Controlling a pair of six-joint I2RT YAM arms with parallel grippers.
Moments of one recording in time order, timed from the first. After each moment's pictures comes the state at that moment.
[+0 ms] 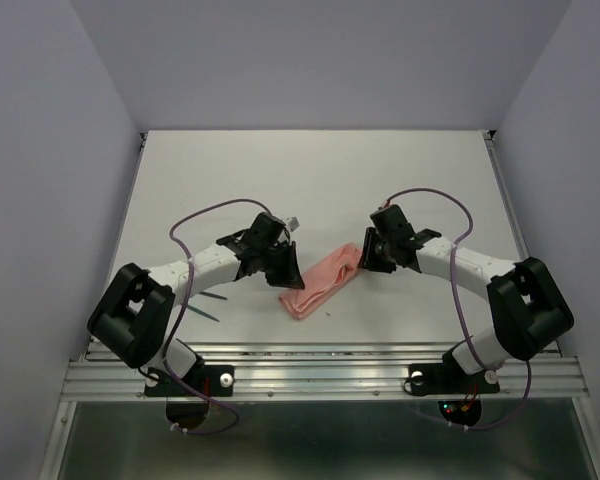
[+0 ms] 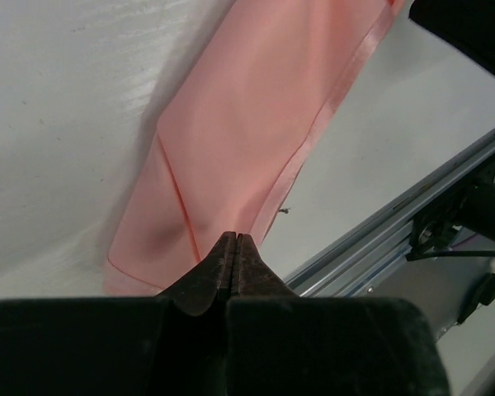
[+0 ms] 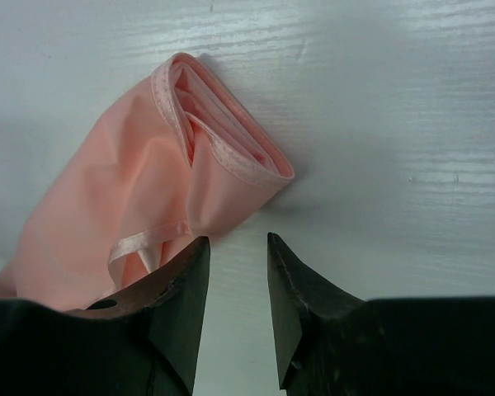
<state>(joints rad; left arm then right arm) -0.65 1.46 0.82 -0.31 0.36 -0.65 0.52 1.47 0.82 -0.34 0.05 0.67</state>
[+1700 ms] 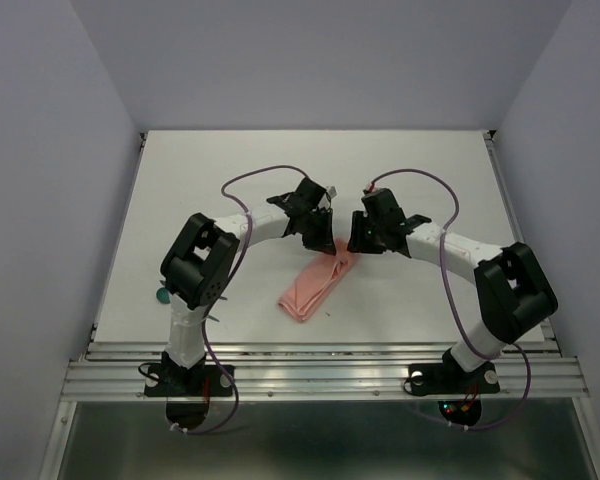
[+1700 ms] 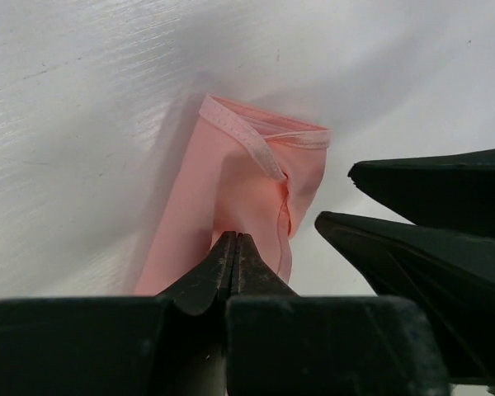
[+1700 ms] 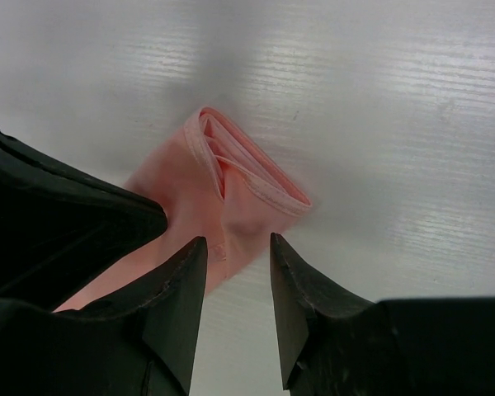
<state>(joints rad) -0.68 1.98 1.36 -0.35 0.33 -0.58 0.52 1.59 0.98 -0.28 0.03 0.52</state>
